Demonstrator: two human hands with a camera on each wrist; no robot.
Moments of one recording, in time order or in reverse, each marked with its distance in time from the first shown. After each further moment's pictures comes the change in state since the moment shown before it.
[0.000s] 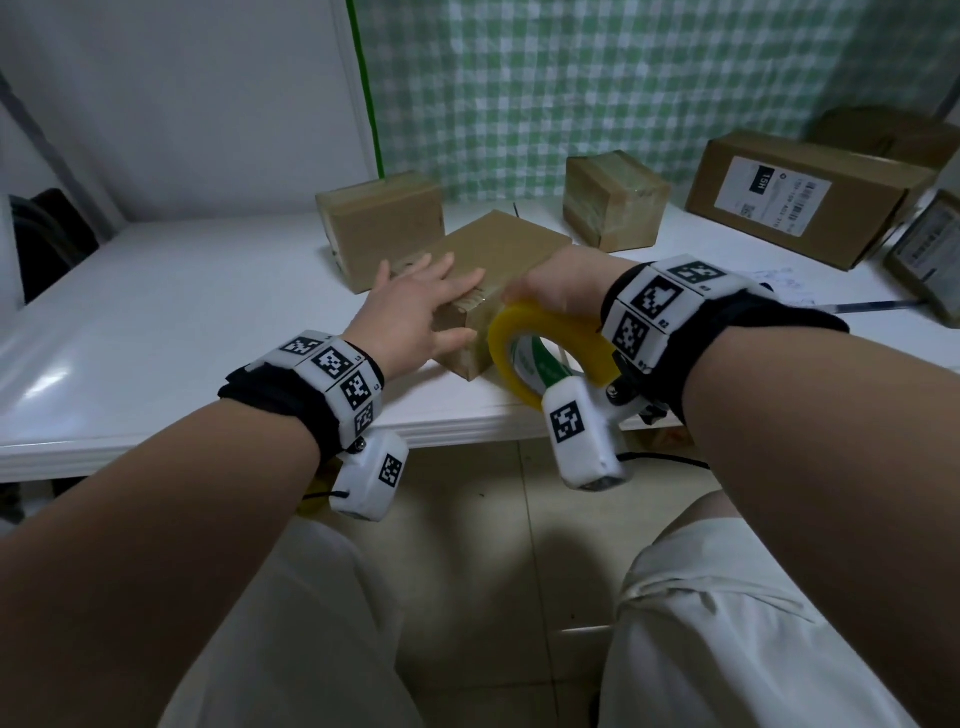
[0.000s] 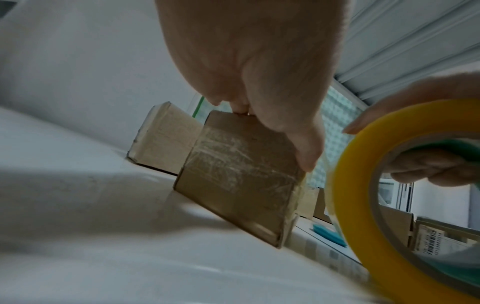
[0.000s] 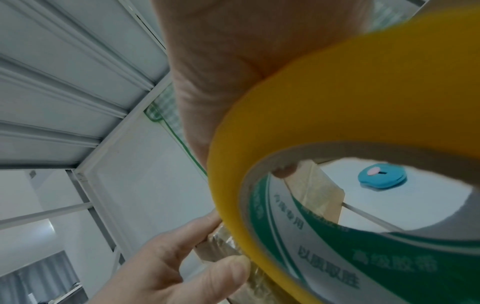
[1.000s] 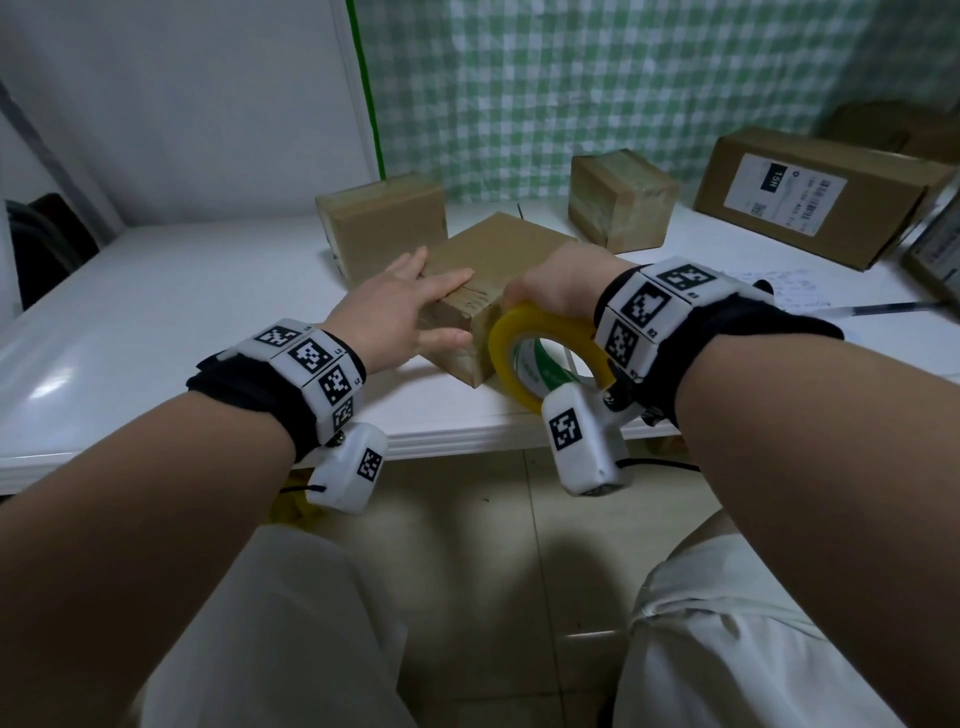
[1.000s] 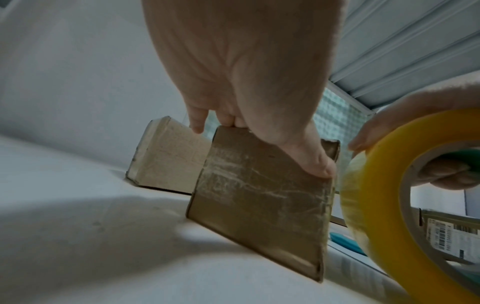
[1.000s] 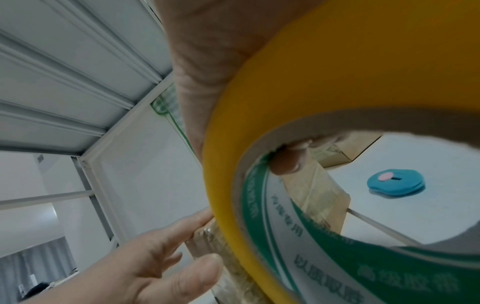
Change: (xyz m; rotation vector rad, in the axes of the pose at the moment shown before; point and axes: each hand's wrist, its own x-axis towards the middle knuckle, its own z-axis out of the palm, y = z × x) left_hand 0.008 -0.021 -0.008 0.056 -0.099 -0.049; right_hand 0.020 0.001 0.000 -0.070 0.013 0.019
